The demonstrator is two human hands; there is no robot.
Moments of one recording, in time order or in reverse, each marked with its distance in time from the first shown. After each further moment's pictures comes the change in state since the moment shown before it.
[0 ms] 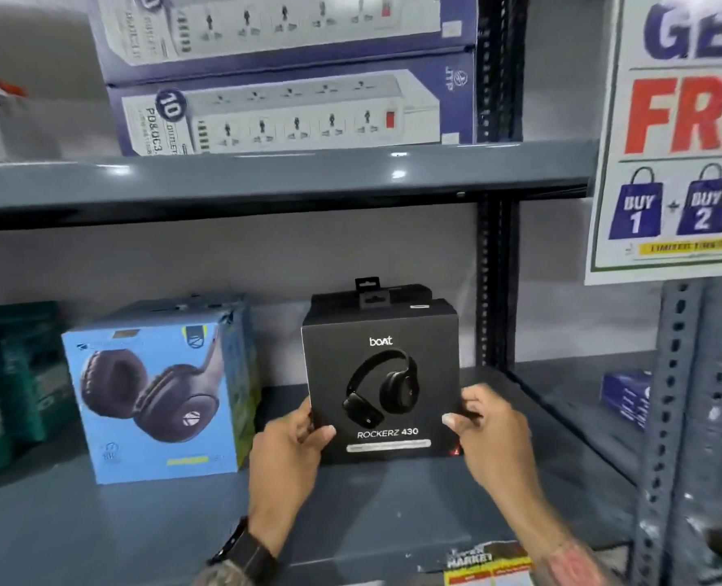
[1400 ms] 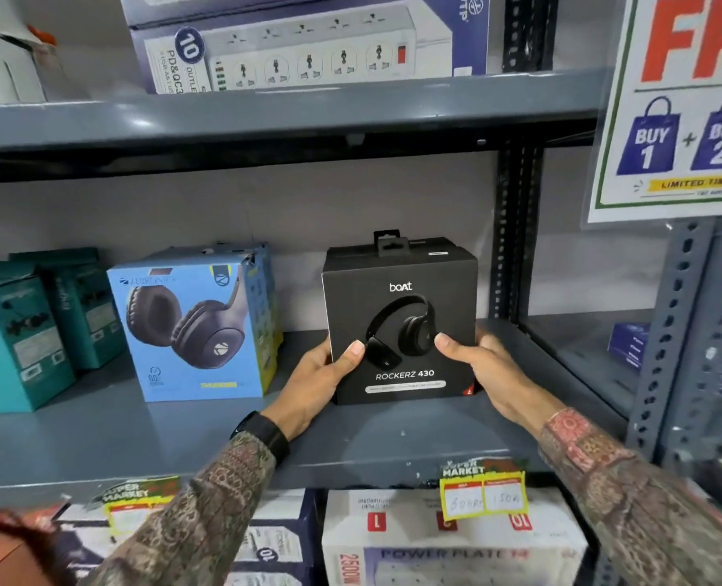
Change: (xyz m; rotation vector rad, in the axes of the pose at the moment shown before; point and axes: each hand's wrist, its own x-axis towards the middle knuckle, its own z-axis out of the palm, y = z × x) left_hand 0.002 0.012 0.006 -0.548 -0.329 -0.289; right_hand 0.030 0.012 -0.002 0.639 -0.462 0.159
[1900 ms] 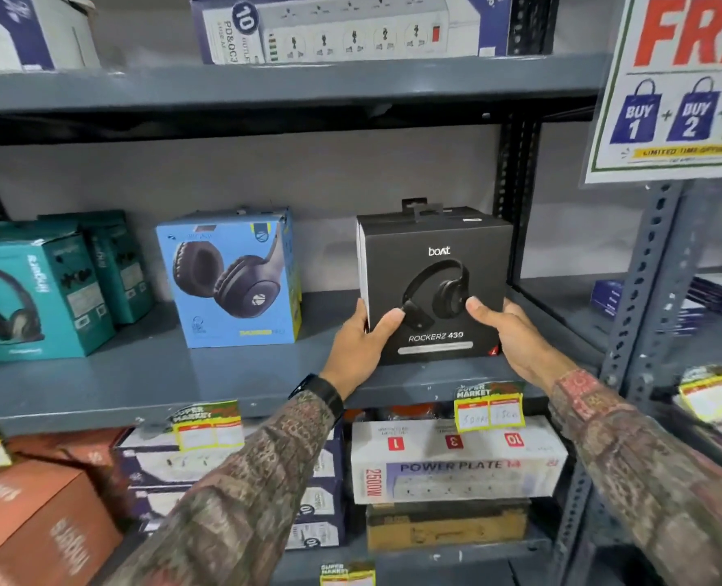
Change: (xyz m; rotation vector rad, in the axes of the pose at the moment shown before) left_hand -0.050 -0.004 0.009 0.215 -0.004 0.133; right_hand -0.065 -0.007 0.010 -0.005 0.059 -0.042
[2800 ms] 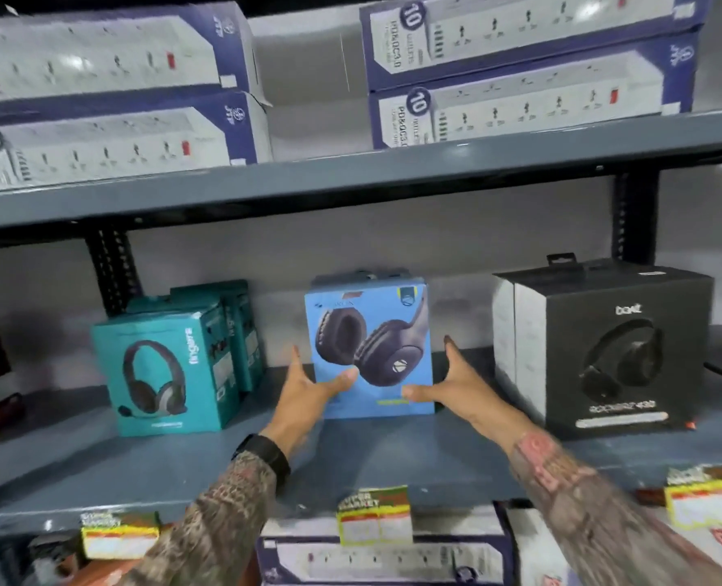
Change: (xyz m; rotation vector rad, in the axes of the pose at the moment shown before) left_hand -0.006 -0.028 -0.275 -0.093 0.238 -0.067; right_hand 0.053 0.025 0.275 -0.307 -0.192 0.060
